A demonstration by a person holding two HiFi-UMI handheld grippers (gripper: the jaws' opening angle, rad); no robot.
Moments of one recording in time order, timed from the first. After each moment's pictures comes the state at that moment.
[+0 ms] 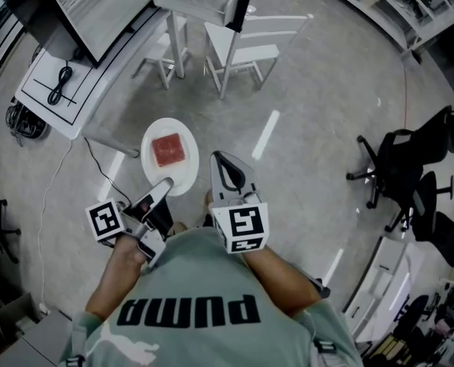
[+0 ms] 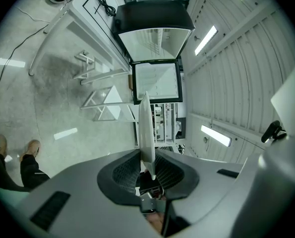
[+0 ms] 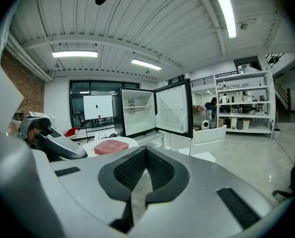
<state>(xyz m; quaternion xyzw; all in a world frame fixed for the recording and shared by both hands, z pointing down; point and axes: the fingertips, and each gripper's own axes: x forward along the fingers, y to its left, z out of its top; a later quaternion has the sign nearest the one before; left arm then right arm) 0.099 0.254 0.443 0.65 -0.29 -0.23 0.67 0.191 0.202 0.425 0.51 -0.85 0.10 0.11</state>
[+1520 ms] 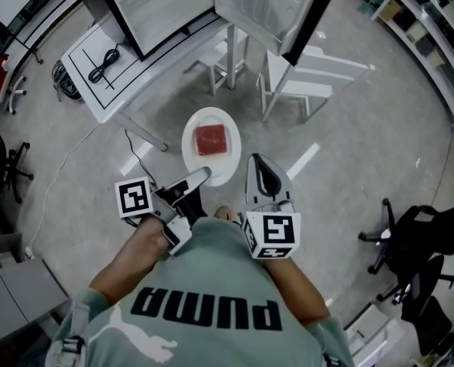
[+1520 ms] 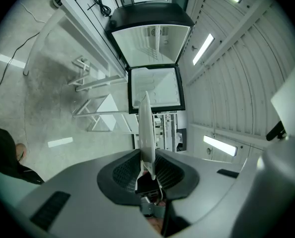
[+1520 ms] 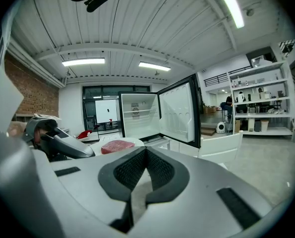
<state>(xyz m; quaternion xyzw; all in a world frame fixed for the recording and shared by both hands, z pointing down) 0.153 0.148 0.432 0.63 -0.33 -0.28 0.64 0.234 0.095 0.417 0.43 -0.90 0.09 0.09</state>
